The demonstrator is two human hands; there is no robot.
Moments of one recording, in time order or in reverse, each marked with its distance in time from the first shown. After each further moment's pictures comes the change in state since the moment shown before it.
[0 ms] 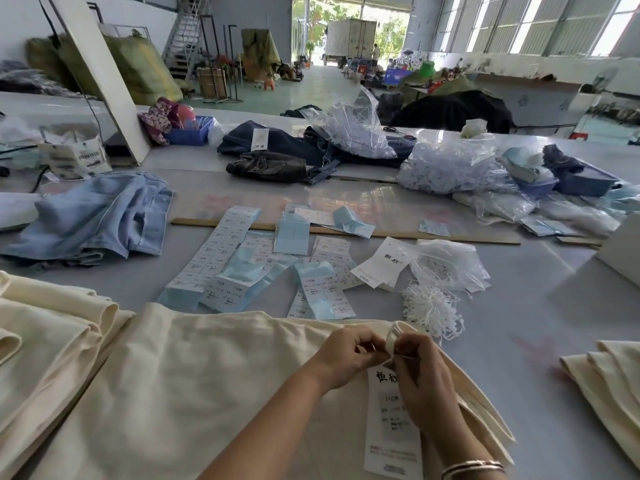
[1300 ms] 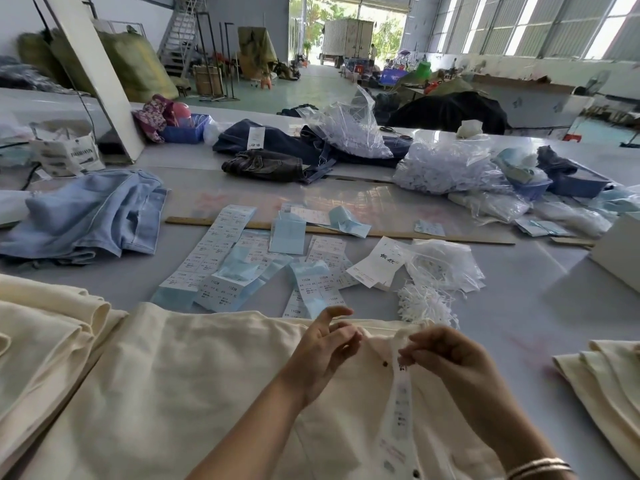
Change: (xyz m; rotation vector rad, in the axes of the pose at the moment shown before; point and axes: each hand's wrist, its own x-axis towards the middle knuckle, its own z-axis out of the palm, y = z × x) left_hand -0.019 0.003 -0.012 -0.948 0.150 -0.163; right_hand 0.024 -0.026 -0.058 0.836 -0.180 0.384
